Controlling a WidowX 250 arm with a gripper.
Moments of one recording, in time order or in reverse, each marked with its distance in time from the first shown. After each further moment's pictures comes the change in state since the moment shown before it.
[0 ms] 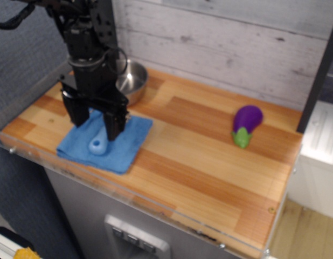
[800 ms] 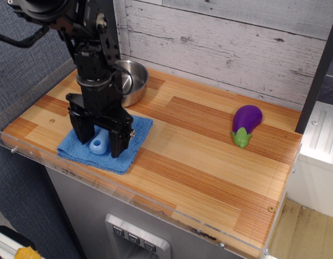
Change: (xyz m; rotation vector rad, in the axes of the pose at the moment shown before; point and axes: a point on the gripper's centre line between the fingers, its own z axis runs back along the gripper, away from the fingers) arm -0.004 -0.006 -0.028 -0.020 0.062 -0.015
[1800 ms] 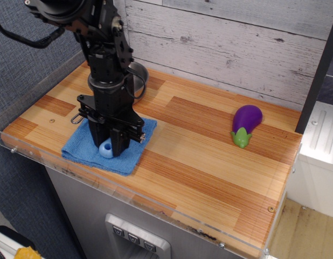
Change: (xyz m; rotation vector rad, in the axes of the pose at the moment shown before) arm 0.003 -0.016 0.000 0.004 0.030 -0.020
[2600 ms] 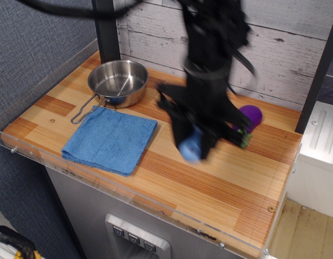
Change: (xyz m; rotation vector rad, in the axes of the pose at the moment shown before) arm -0.004 -0.137 0.066 -0.008 -0.102 -0.050
